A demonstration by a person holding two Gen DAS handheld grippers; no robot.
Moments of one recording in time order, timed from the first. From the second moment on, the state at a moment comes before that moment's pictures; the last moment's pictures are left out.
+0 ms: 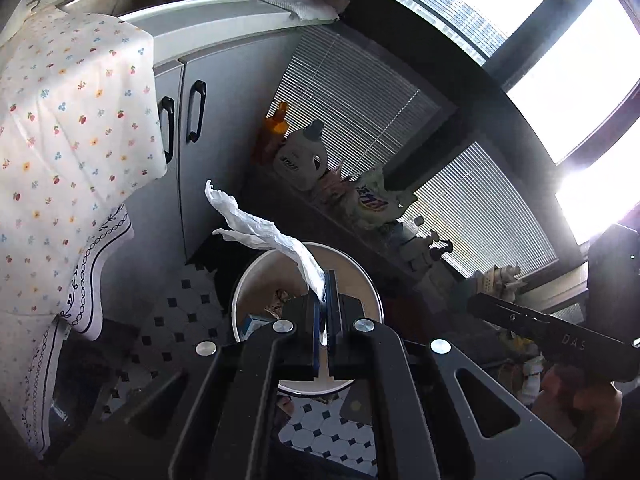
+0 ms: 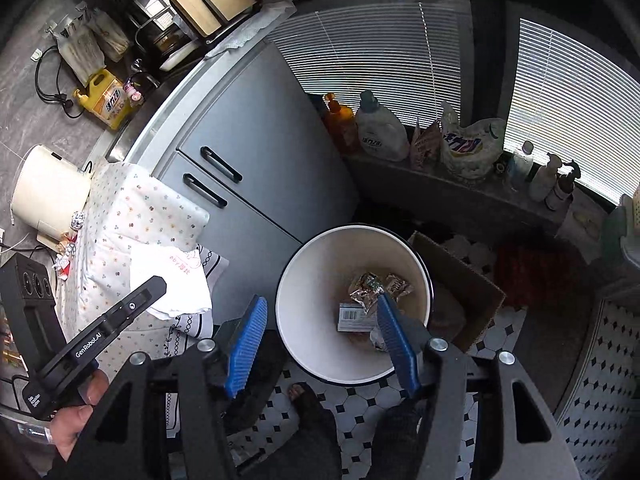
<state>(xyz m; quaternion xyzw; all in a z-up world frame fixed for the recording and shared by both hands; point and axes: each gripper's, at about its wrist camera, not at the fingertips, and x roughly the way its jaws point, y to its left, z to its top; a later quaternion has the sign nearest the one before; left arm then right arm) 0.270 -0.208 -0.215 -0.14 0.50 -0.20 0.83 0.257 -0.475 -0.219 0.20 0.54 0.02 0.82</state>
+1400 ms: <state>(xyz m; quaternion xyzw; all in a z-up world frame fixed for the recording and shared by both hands) 0.260 -0.013 -0.131 -0.19 0.41 -0.06 0.89 0.309 -0.337 -0.158 0.19 0.48 0.10 0.85</state>
